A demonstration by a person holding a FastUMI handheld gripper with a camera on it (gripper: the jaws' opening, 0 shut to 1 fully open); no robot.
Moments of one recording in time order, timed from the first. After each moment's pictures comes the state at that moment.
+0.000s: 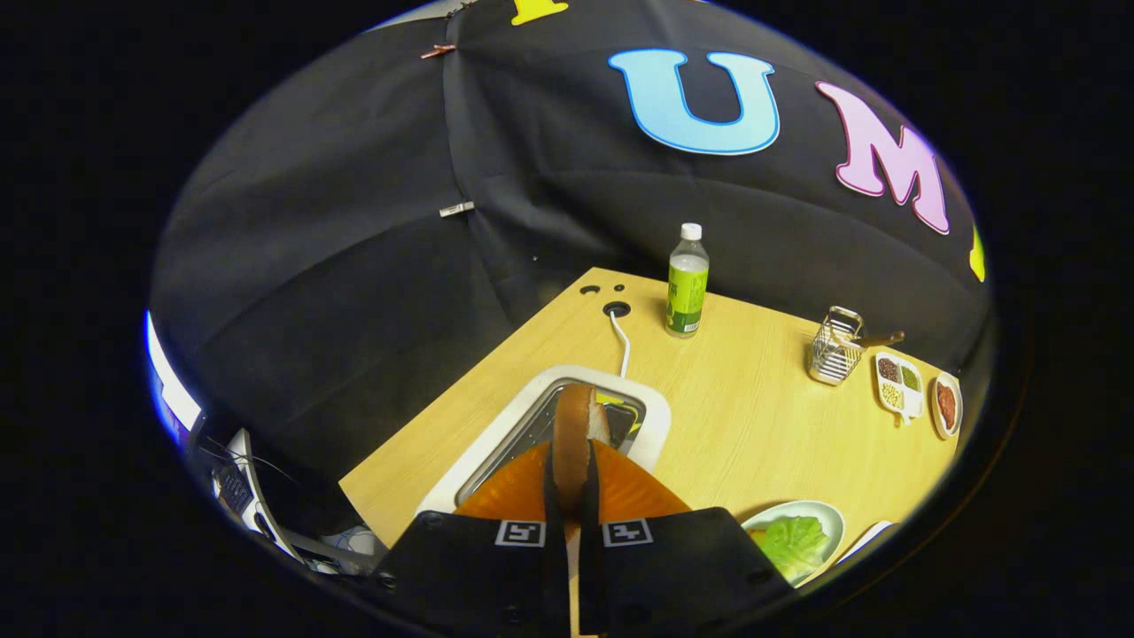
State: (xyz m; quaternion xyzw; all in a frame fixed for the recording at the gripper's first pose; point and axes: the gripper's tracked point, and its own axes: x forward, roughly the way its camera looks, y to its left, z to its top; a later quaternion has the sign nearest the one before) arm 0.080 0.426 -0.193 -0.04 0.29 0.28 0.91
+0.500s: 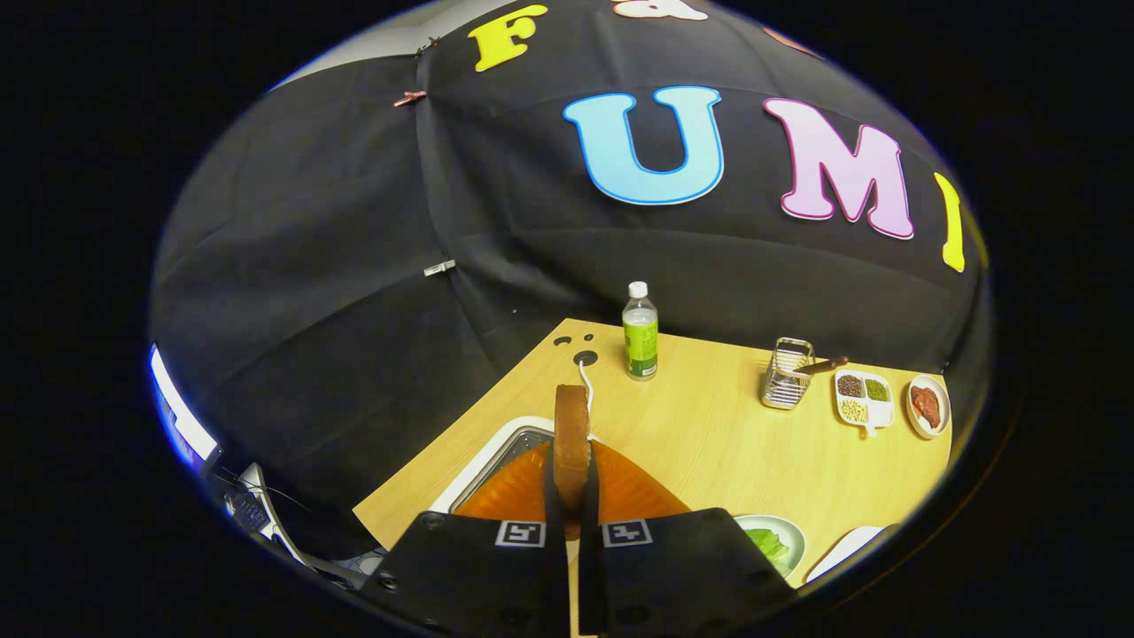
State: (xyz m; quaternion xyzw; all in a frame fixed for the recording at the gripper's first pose) arm 0.085 0.358 -0.123 0.01 0.24 0.25 0.94
